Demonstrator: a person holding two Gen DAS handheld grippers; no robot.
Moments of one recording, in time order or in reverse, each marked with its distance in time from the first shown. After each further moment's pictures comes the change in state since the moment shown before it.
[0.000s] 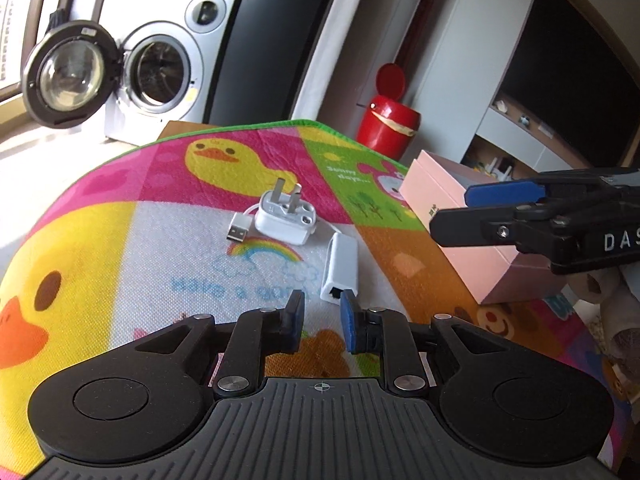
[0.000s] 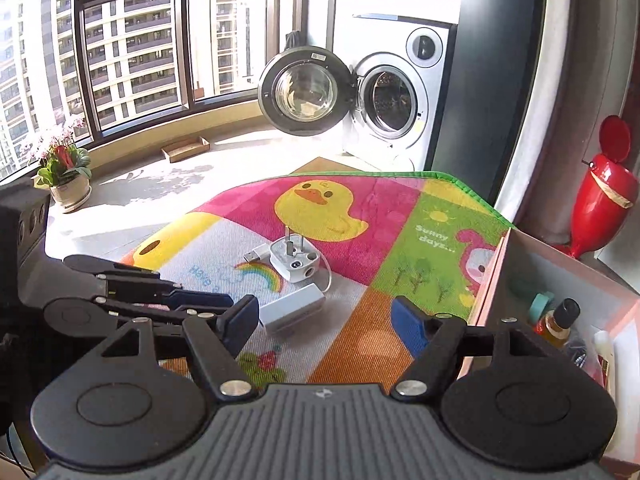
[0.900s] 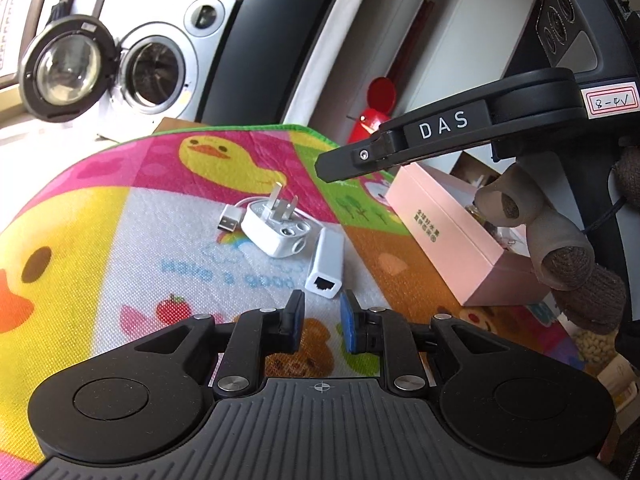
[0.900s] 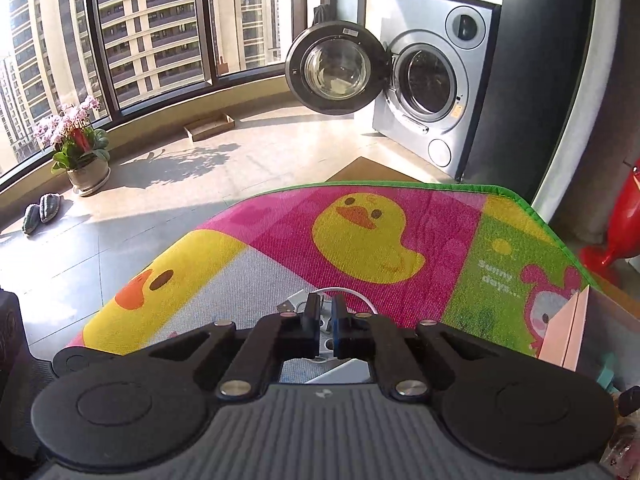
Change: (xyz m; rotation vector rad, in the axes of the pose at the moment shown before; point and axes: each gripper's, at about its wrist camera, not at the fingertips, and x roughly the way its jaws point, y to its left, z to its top) left arm -0.005 0.003 -0.010 -0.024 -0.053 -0.047; right arm 0.056 0.023 0.053 -0.035 0.093 0.066
